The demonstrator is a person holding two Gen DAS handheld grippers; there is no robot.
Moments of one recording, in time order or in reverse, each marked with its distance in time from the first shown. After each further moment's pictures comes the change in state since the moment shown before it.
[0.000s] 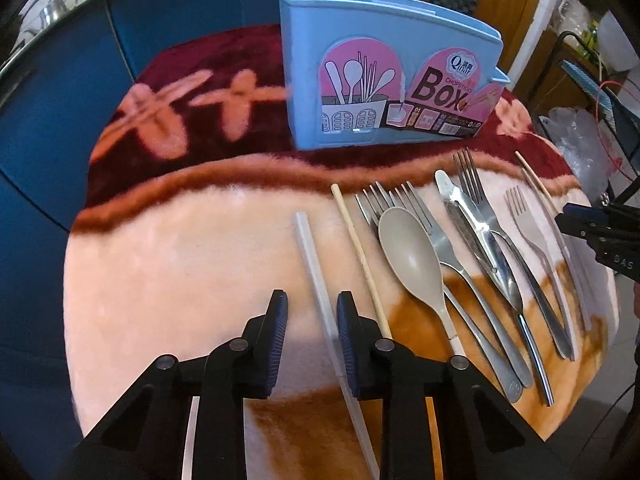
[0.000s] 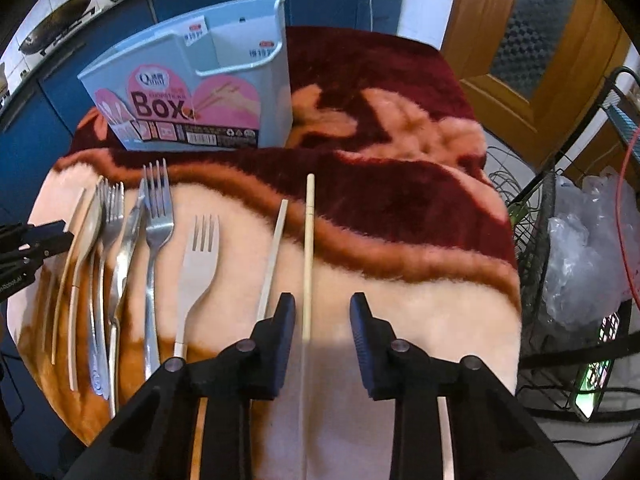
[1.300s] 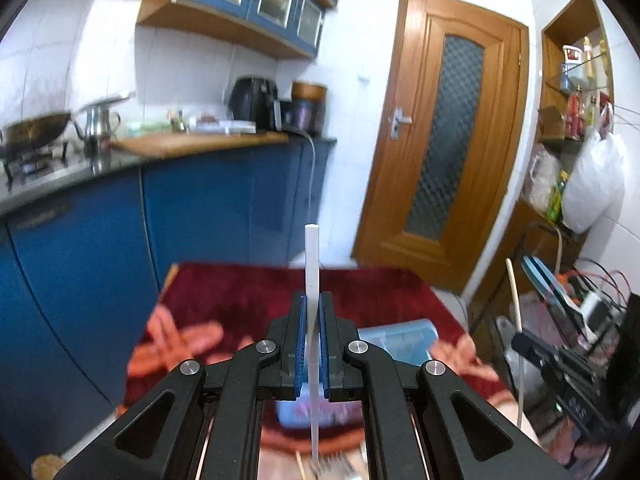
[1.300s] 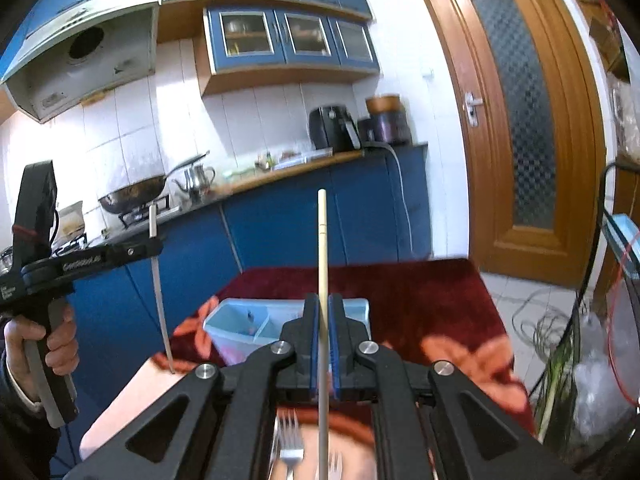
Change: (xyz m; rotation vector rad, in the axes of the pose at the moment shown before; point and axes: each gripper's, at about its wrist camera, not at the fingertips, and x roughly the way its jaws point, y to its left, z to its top) left arm -0.152 0.007 0.101 -0.117 -0.698 -0.058; right arm -0.122 0.021 0.047 0.086 -0.802 0.214
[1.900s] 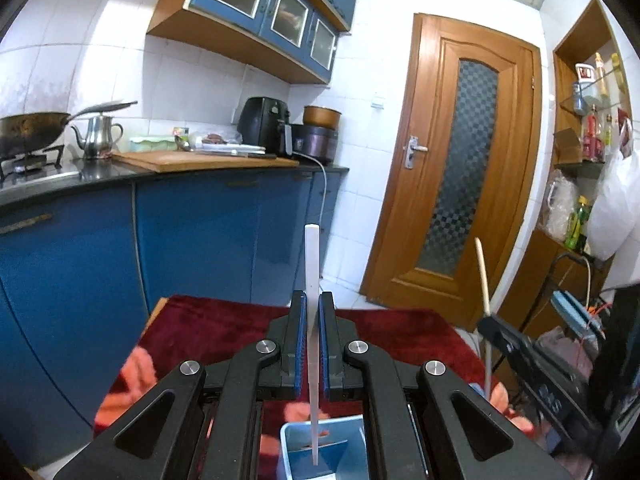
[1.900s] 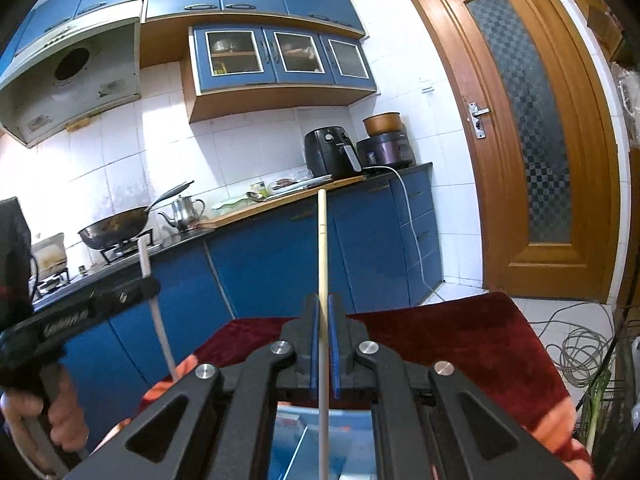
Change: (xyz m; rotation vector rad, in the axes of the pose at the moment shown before) left arm 0.079 0.019 -0.008 -0.036 -0.098 0.010; right arm 0.118 -0.011 0.019 0.039 -0.107 0.005
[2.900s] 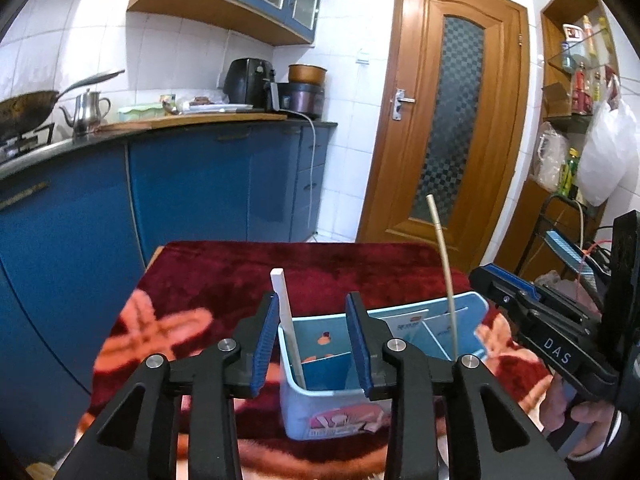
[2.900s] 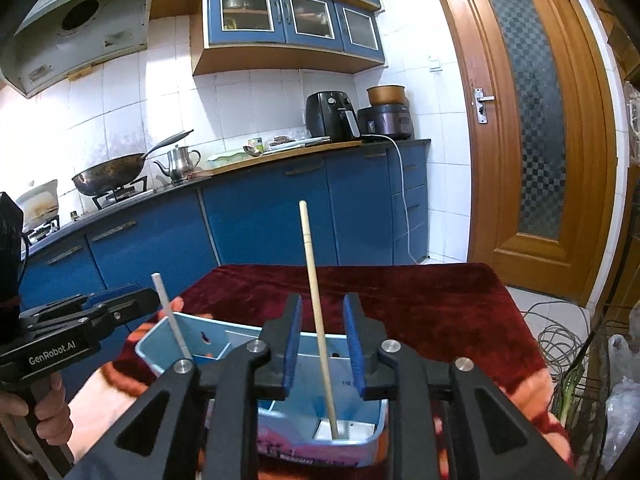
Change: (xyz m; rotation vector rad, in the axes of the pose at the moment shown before) left arm -0.021 -0.005 -0.046 0.066 0.134 -0.019; right arm -0.027 0.007 -0.026 -0.093 0.144 -0.040
